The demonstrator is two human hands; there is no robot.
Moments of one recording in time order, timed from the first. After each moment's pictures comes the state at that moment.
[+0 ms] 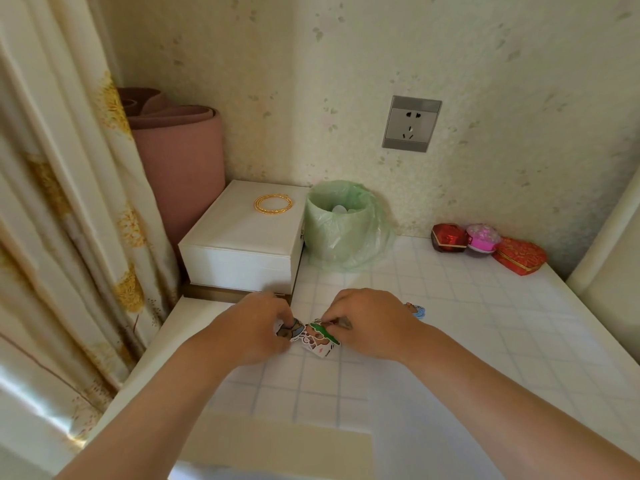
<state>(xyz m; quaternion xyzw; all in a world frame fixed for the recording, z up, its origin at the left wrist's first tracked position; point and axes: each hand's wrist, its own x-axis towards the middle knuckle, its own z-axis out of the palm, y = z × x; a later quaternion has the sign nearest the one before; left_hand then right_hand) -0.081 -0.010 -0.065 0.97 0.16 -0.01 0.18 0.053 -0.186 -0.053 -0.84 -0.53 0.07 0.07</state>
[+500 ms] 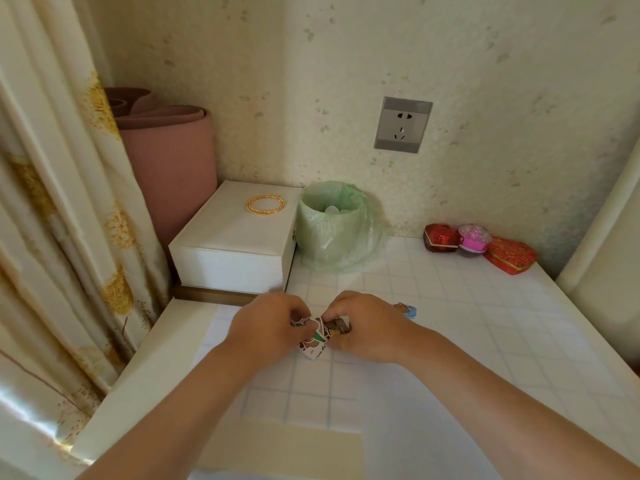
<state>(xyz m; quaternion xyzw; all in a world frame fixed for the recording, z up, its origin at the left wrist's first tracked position) -0.058 -0.039 -0.073 0.94 0.22 0.06 0.25 0.055 -0.196 -0.055 -0.85 -0.49 0.16 0.15</state>
